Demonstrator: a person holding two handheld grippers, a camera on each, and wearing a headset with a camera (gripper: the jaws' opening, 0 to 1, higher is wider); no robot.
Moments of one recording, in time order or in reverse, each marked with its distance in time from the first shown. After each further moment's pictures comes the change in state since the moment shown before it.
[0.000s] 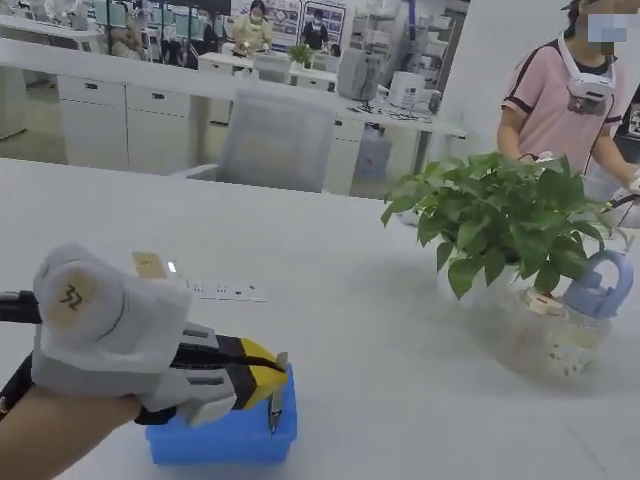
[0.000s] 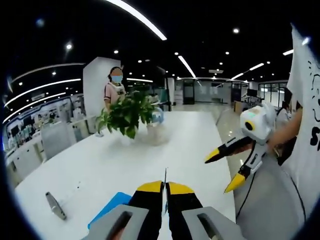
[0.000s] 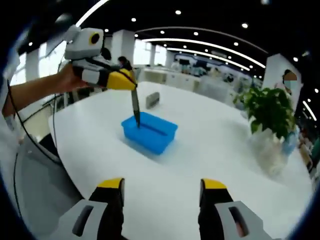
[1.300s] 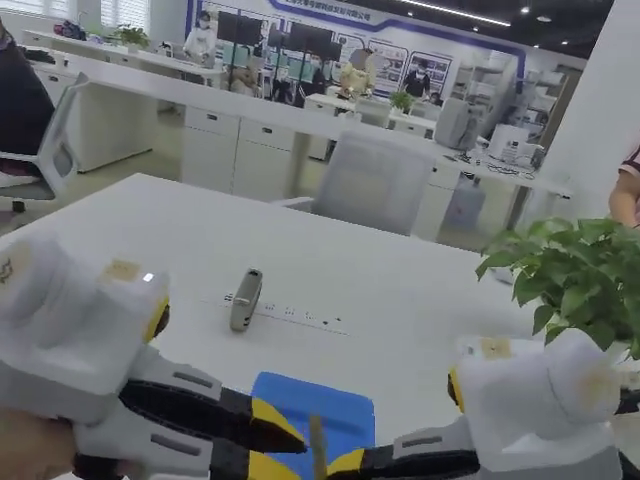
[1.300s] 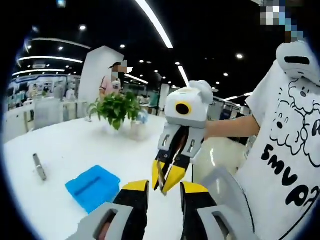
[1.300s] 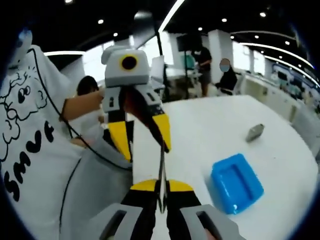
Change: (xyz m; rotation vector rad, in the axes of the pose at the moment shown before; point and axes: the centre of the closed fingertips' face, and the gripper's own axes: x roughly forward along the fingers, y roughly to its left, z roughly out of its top) left arm -0.089 -0.058 -0.026 -0.285 -0.012 -0.072; right arm 0.033 0.114 0.067 -0.395 0.151 0.734
